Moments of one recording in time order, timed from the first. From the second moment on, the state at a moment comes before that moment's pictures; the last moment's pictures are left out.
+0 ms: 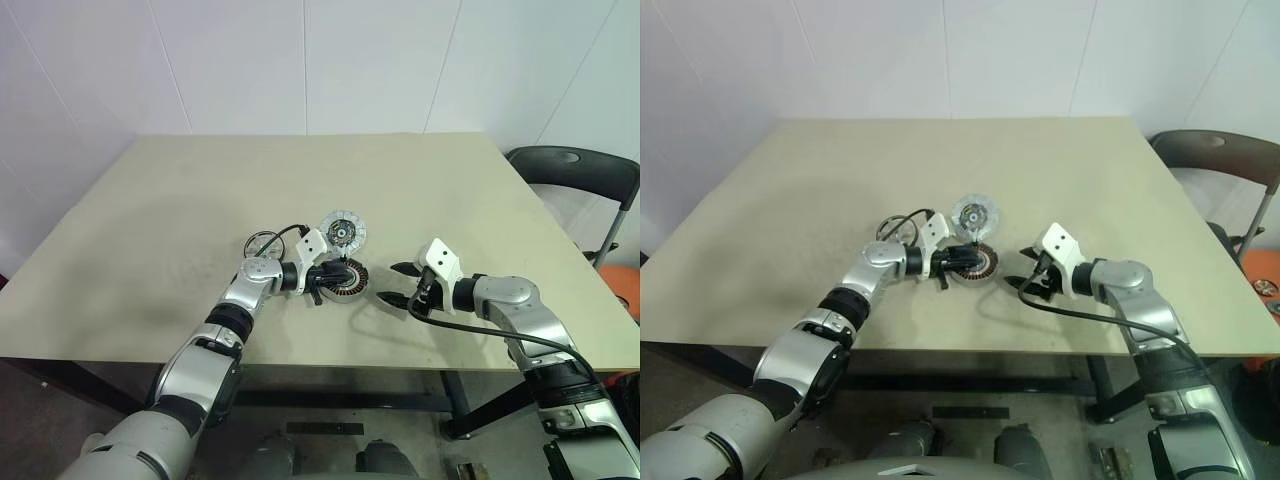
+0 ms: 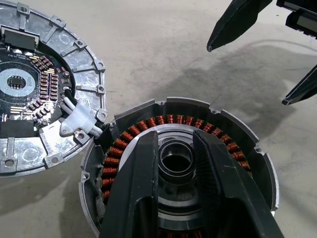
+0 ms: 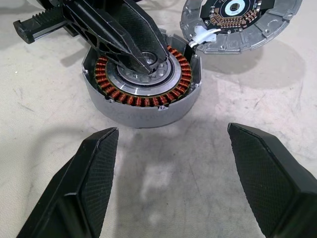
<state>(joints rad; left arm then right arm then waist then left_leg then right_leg) -0.83 0.10 -0.15 1.04 -0.03 -0.15 -1.00 -0.36 -0.61 0.10 0.12 0.18 0.36 0.95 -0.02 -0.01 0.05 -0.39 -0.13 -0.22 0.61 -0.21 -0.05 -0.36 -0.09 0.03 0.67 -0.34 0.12</state>
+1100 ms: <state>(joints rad) -0.86 0.16 0.01 0.90 -0.13 -0.08 -0.91 -0.35 -0.61 0.10 0.11 0.18 0.36 0.93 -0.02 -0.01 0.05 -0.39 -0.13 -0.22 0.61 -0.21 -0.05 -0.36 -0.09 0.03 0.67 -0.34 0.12</state>
